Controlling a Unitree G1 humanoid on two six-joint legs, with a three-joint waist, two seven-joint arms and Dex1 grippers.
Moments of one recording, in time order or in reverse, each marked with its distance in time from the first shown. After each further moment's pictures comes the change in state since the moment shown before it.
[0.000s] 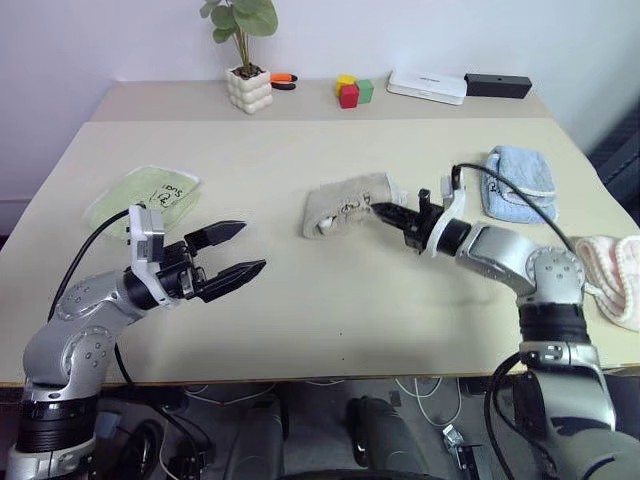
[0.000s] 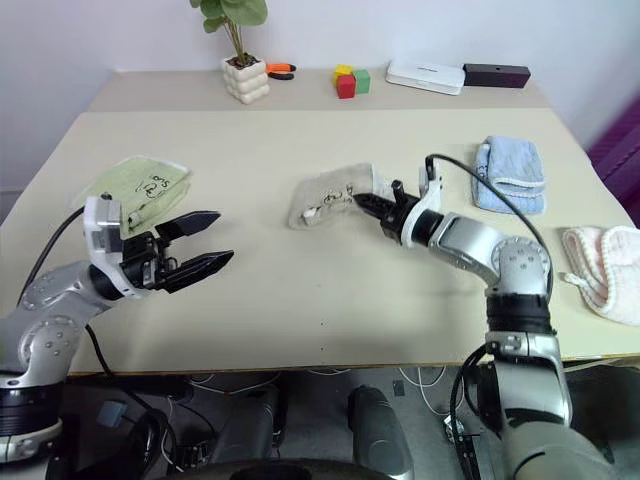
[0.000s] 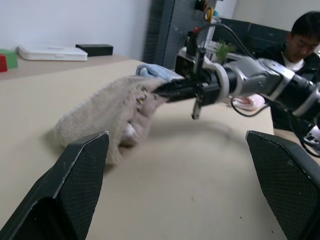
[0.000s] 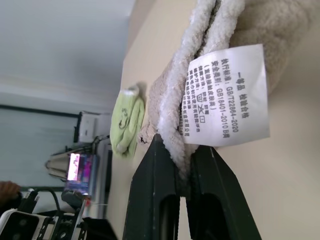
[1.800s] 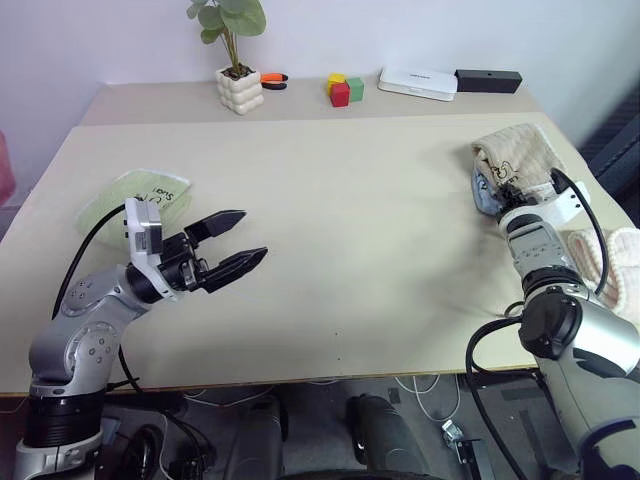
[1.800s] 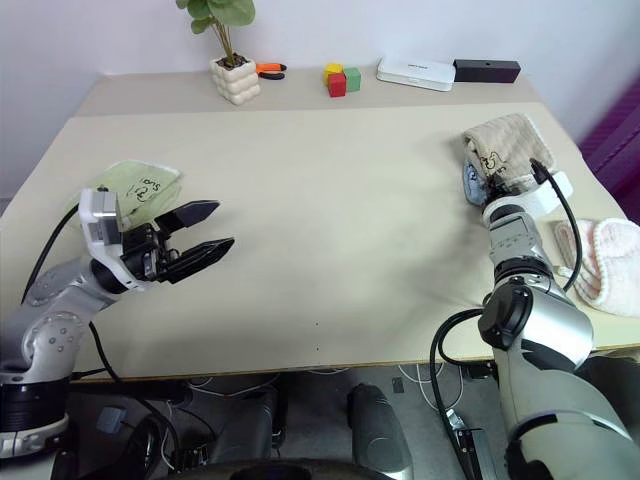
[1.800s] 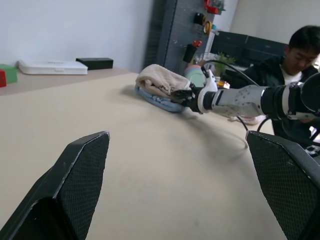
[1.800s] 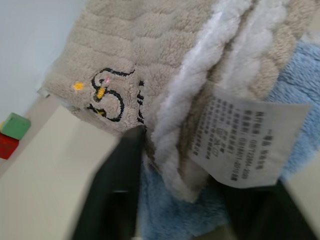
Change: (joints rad) left arm -0.015 -0.020 0.001 -0.014 -0.038 -0.007 0.051; right arm -0.331 -0.034 -0.450 1.014 -1.105 -1.019 0.358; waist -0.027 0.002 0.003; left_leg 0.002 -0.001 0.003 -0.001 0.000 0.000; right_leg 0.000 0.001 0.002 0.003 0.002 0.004
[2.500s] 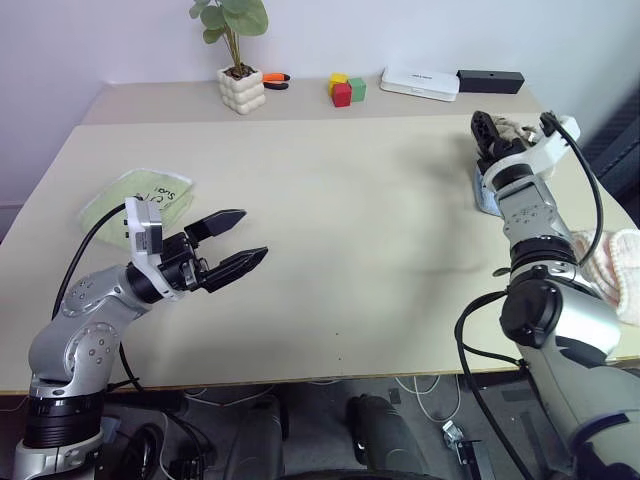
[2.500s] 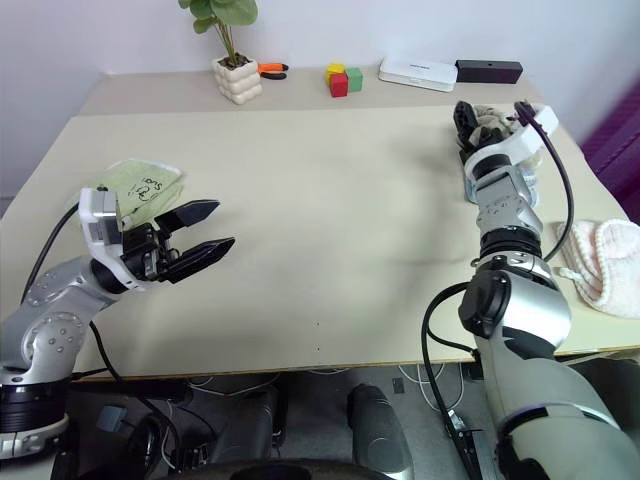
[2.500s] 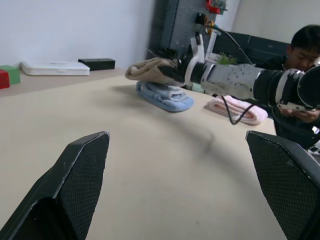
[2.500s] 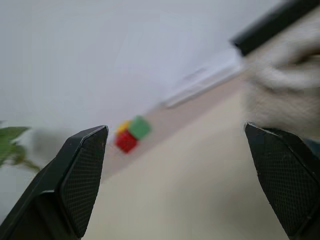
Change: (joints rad) left arm 0.002 0.000 0.000 -0.002 0.000 0.000 0.008; right arm -0.066 0.118 0.078 -0.326 -0.025 0.093 0.218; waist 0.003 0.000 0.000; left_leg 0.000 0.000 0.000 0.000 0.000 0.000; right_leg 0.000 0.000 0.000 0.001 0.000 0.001
